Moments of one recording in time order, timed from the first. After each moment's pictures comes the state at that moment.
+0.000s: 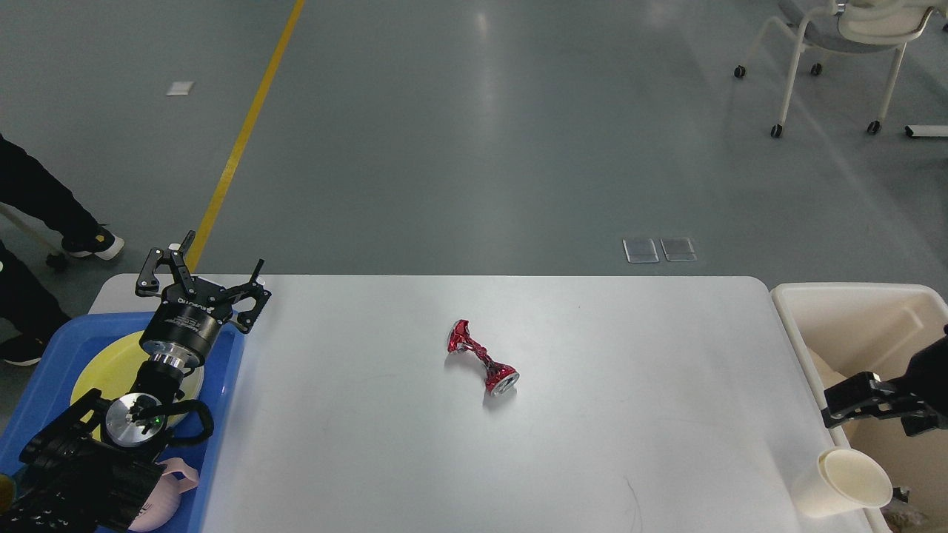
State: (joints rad) left arm -0.52 0.22 -1.13 -0.44 -0.15 -0.71 -0.12; right arm 1.80 -0.64 -1.59 1.38 -0.58 0.32 0.38
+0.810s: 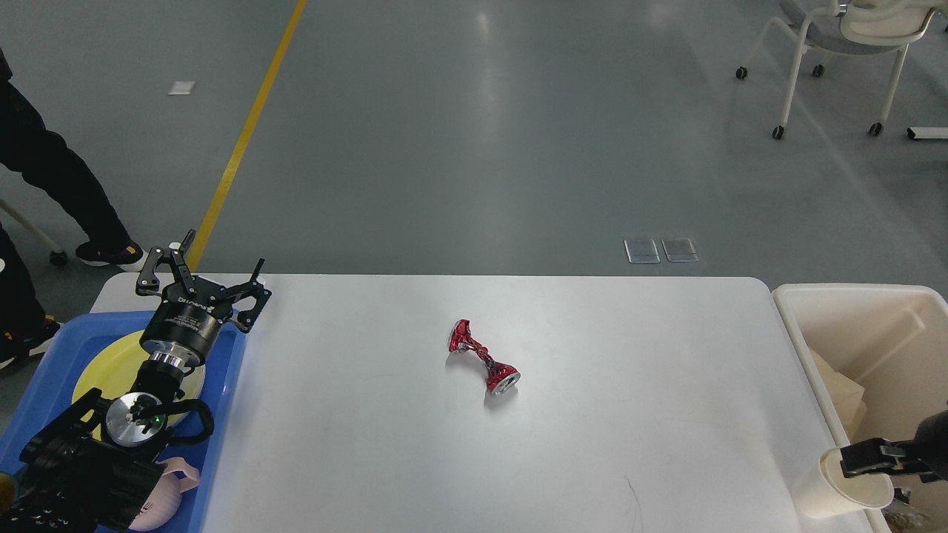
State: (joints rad) left arm -0.52 0.22 -1.13 -0.44 -0.15 -0.71 -0.12; right arm 1.39 -0.66 -1.49 1.14 -0.58 0.13 0.39
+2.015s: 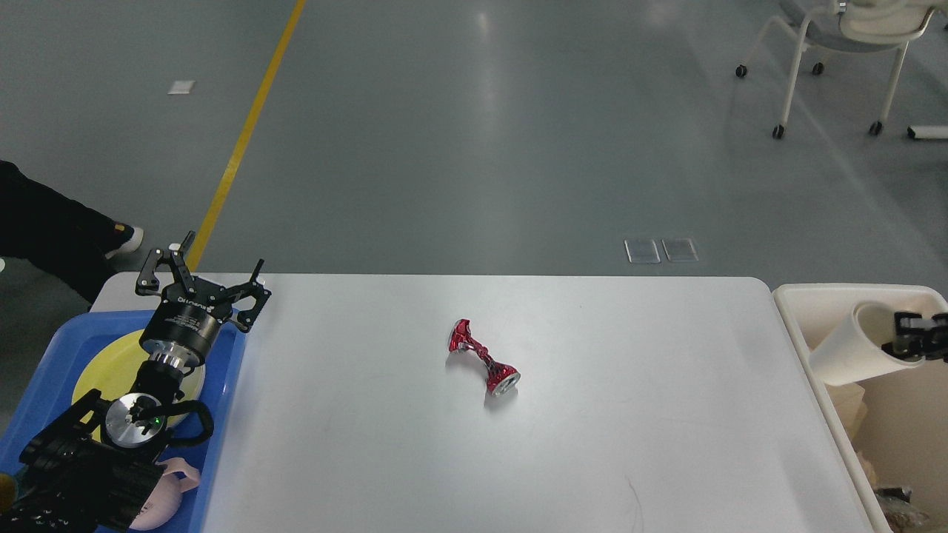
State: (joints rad) left arm -0.52 0.22 -1.13 -0.44 -0.15 -0.71 -0.12; right arm 1.88 -0.79 -1.52 1.15 -0.57 0.47 0.46
